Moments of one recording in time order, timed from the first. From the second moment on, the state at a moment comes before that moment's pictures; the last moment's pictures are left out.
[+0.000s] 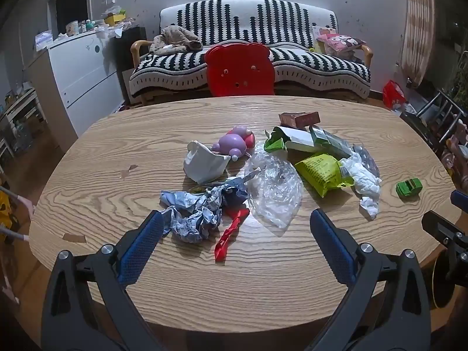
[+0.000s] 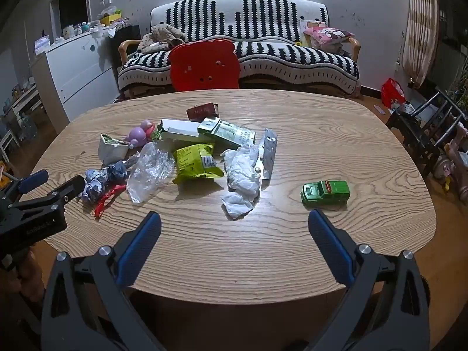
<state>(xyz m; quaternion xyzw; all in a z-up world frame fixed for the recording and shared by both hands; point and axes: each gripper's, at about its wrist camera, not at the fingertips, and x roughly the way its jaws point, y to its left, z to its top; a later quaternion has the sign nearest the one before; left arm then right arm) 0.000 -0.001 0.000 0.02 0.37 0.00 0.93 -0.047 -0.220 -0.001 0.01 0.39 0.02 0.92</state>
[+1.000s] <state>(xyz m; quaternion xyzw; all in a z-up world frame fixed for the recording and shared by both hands) 0.001 0.002 -0.005 0.02 0.37 -0.01 0.93 -0.048 -0.220 0.000 0.01 0.39 0.02 0.92</state>
